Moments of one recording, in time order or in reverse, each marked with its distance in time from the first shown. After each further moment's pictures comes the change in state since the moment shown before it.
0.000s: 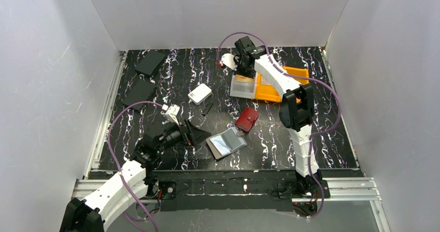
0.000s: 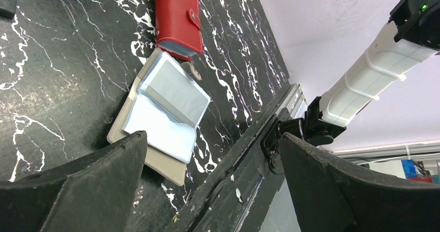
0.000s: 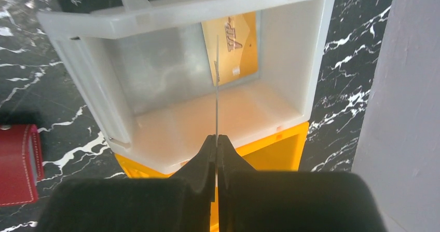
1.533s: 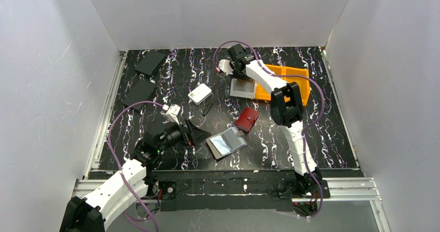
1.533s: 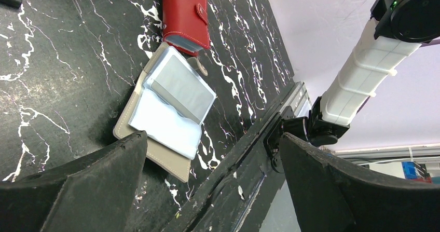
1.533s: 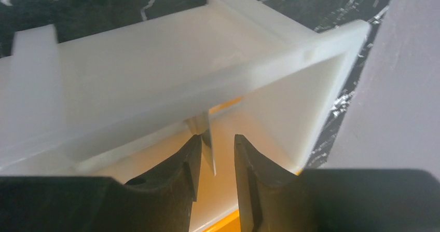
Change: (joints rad) left arm 0.005 0.022 0.010 -0.032 0.002 0.007; right arm 0.018 0.191 0.060 0.127 0.195 -0.055
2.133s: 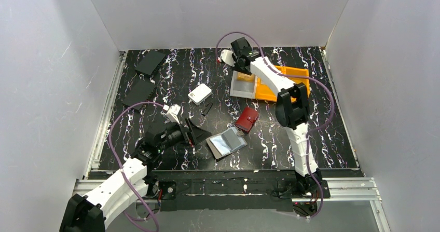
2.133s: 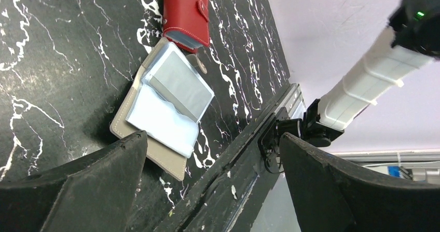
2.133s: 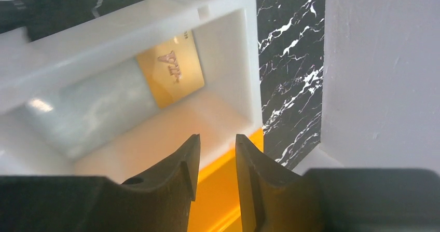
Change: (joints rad) left arm 0.000 0.013 0.001 0.001 0.001 -0.035; right arm -0.002 -0.068 -0.017 0.069 0.055 0.072
